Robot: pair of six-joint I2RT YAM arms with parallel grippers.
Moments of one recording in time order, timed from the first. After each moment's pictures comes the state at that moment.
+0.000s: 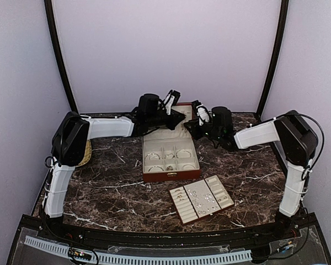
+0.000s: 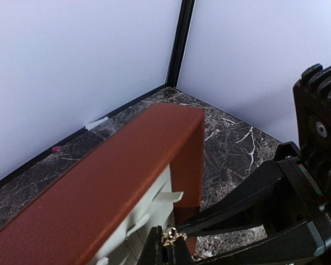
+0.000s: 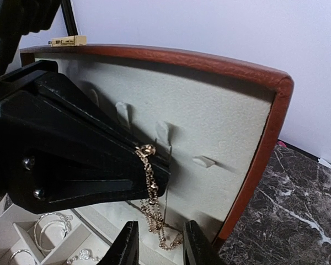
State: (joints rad) left arm -0.68 2.28 1.78 0.24 0.31 -0.09; right arm 0.56 1.92 1.10 0.54 -0.17 0.03
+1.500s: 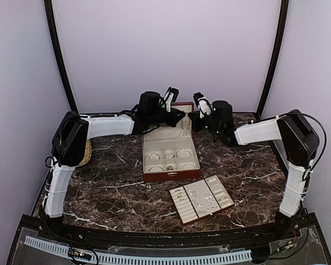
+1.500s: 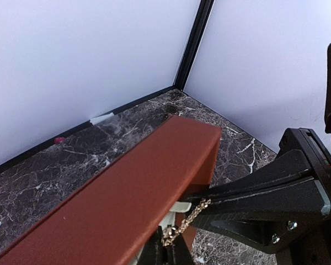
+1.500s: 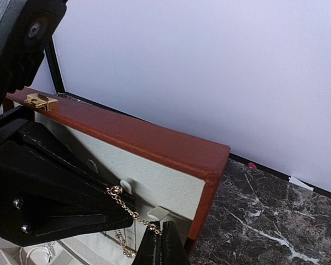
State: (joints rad) left arm -0.68 2.28 1.82 0.19 0.27 -0.18; right arm 0.56 1.91 1.16 0.54 -0.06 0.00
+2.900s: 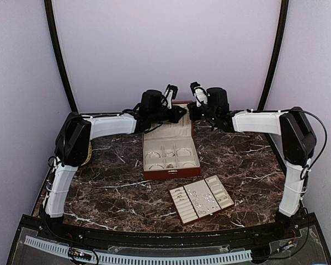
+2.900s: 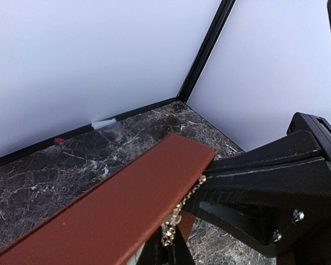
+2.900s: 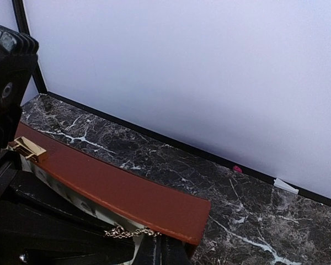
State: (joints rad) left arm -0.68 2.32 1.90 0.19 0.24 -0.30; right arm 0.56 1.94 1.41 0.25 0.03 0.00
